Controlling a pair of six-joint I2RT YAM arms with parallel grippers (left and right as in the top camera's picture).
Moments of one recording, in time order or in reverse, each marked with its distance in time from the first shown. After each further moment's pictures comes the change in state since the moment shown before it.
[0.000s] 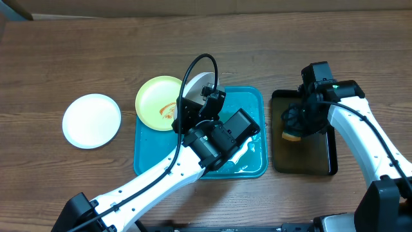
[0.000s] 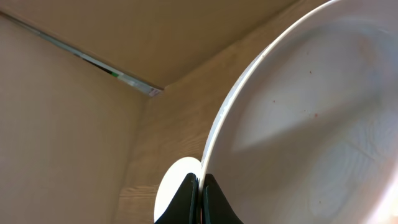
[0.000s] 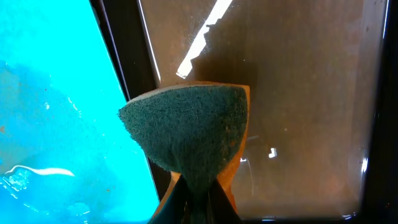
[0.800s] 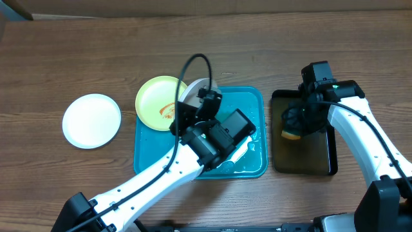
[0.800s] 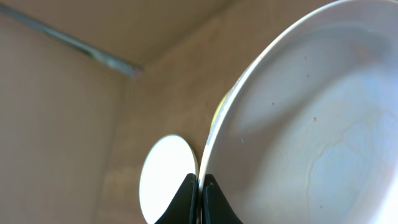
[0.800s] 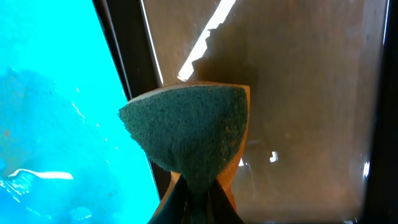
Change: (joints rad) left arm 0.037 0.000 0.002 -0.104 0.129 -0.085; right arm 0.000 0.000 0.000 0.027 0.000 0.000
